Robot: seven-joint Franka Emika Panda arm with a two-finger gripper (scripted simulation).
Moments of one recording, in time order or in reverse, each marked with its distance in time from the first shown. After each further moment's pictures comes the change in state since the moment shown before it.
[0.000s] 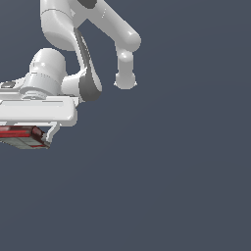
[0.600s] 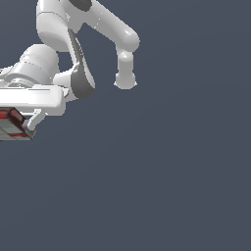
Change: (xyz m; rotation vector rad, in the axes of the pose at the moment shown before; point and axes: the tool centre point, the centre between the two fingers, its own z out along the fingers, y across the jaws) arm 0.037 0.023 -0.014 0.001 0.133 -0.004
